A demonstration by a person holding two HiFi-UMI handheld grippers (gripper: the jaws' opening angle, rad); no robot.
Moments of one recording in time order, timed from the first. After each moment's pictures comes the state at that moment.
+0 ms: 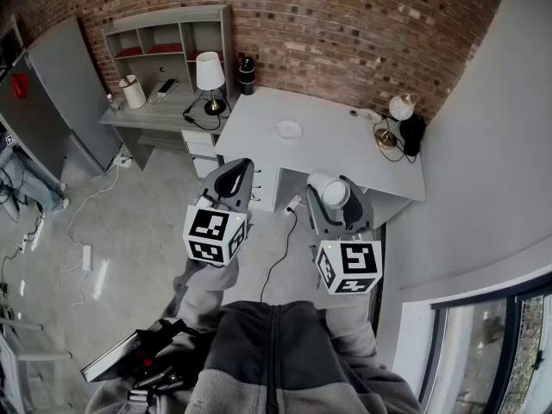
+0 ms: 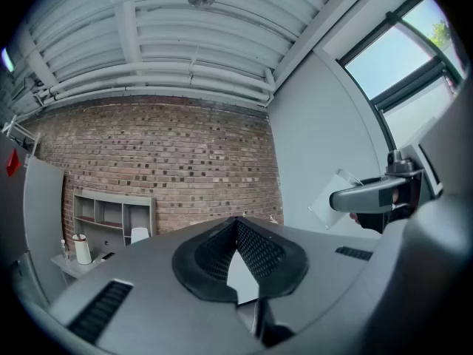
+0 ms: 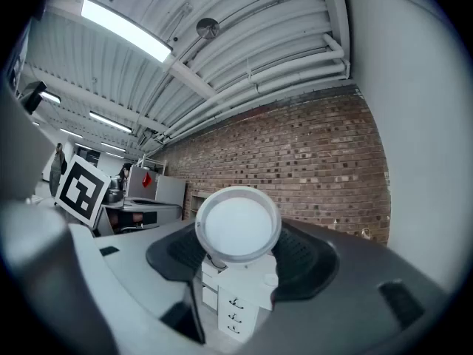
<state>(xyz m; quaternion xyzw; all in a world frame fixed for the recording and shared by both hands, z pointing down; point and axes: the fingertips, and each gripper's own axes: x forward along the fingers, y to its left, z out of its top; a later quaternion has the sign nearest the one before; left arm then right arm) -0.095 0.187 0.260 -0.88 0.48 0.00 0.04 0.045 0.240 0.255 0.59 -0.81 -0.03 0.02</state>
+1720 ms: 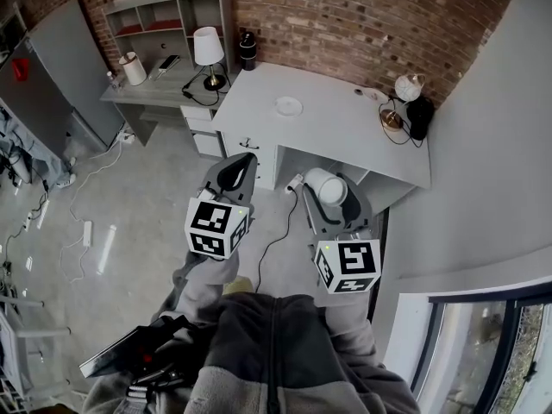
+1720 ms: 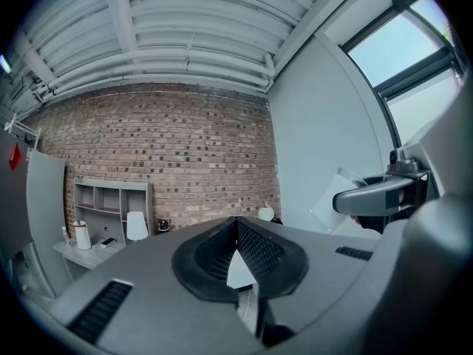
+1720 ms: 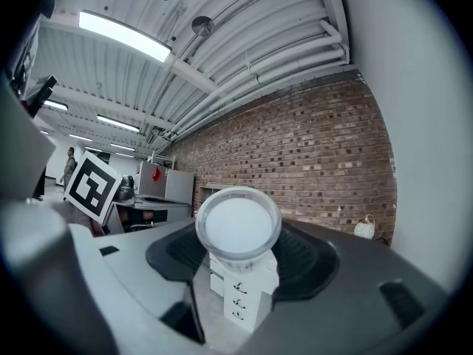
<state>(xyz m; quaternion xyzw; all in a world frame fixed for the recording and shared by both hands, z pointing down) -0.041 0.202 0.307 -0.87 0.49 -0.04 0.01 0.087 0.256 0.301 0.56 -0.83 -0.01 0.04</state>
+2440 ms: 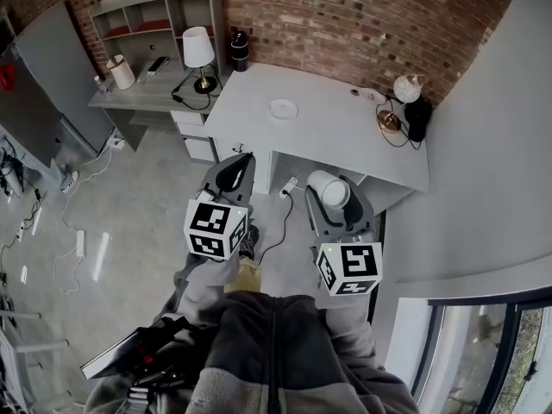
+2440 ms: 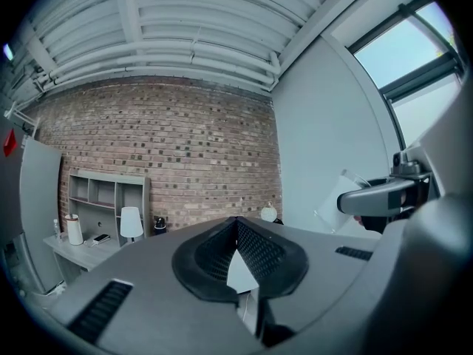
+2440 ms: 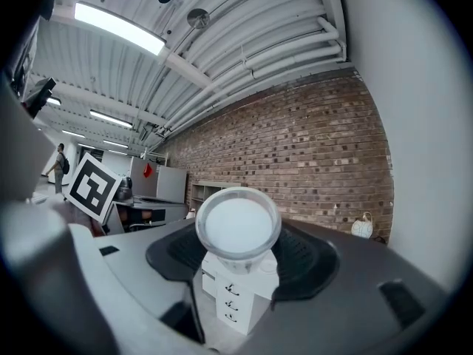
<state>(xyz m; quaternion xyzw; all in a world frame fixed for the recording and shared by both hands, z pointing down) -0.038 0.151 0.333 -0.88 0.48 -0.03 0.00 0.098 0.213 0.324 0.58 -0.82 -0.01 0.04</state>
